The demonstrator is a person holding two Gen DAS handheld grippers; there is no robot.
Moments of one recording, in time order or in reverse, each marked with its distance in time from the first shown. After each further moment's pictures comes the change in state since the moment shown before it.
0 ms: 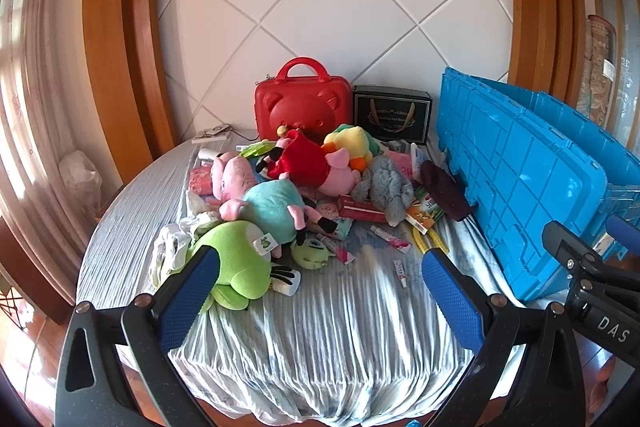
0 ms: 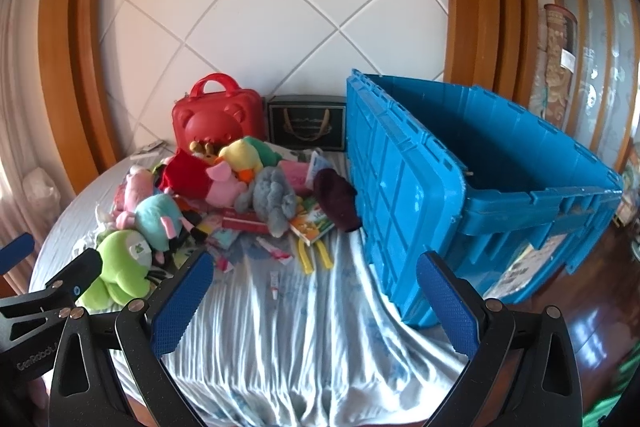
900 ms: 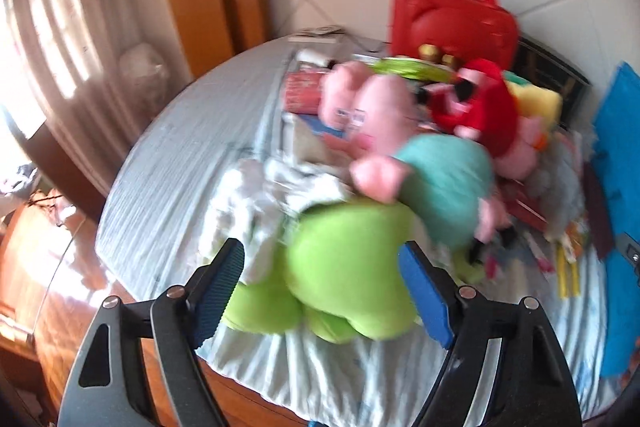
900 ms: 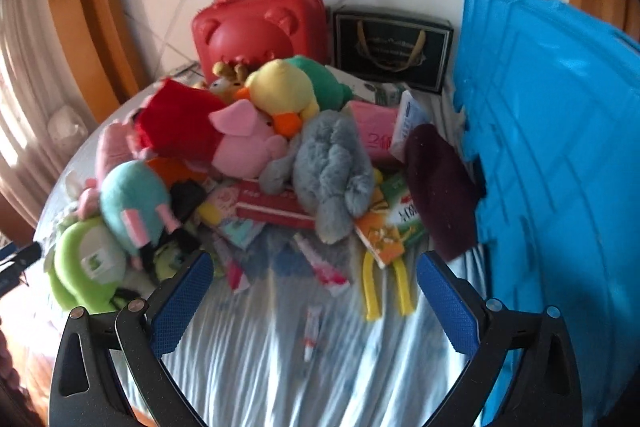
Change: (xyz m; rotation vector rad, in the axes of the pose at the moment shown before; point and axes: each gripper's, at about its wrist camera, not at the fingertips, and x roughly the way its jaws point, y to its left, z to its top) left arm 0.179 0.146 0.014 -0.277 0.330 0.344; right arm 0.260 0.037 0.043 -0.134 0.305 0.246
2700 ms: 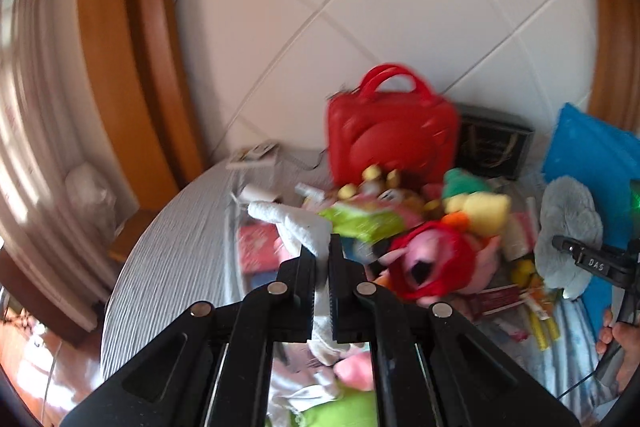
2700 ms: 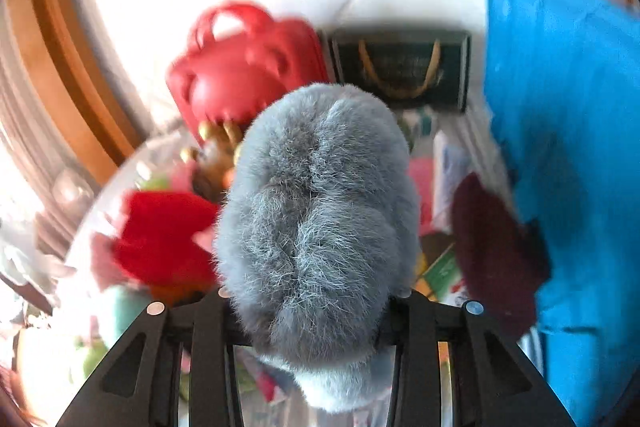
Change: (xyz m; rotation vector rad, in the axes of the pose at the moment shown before) left arm -0.036 -0.016 0.138 0.228 -0.309 -0.229; right arm 0.038 0.000 0.083 0.156 -0.097 0.073
